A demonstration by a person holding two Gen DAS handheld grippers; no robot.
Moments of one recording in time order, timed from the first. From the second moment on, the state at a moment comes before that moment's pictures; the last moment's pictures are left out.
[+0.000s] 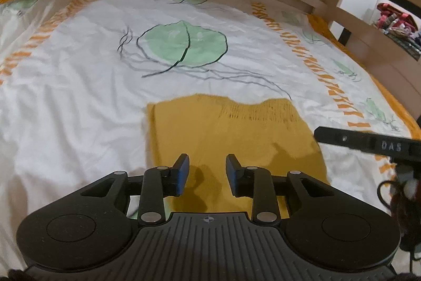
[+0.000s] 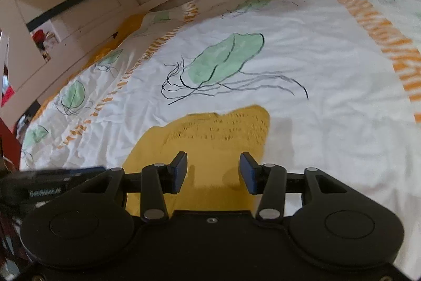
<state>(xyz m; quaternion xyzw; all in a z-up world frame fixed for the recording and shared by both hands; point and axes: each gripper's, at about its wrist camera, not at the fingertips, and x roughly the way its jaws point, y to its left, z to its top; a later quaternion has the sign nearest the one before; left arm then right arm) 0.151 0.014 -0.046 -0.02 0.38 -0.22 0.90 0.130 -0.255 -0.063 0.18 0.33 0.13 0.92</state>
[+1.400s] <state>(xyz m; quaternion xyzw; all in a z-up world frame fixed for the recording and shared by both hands) 0.145 0.030 -0.010 -0.01 0.35 -0.10 0.93 0.114 -0.259 -0.037 0.16 0.32 0.05 0.93</state>
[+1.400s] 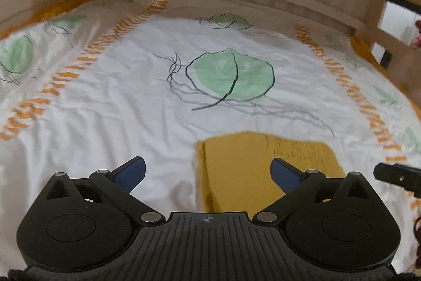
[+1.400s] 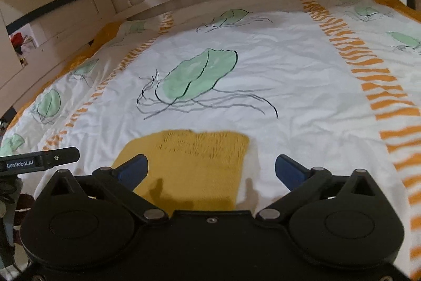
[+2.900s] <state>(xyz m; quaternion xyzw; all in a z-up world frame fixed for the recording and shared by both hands) 0.026 0.002 -0.012 0.05 0.42 -0.07 0.90 -0.004 -0.218 -0.034 0.14 0.38 -0.01 0.91</state>
